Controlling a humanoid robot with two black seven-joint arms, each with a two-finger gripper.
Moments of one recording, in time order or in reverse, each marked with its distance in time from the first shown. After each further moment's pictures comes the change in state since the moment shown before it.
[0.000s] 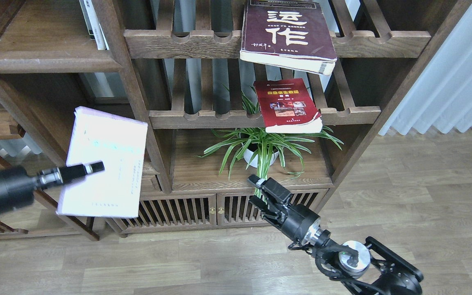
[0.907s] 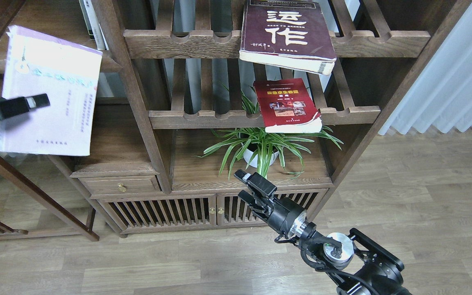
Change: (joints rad) left arm -0.281 0.212 0.024 0.051 -0.015 0.000 -0.020; right arm 0.064 0.065 0.001 -0.079 -0.018 0.002 -0.001
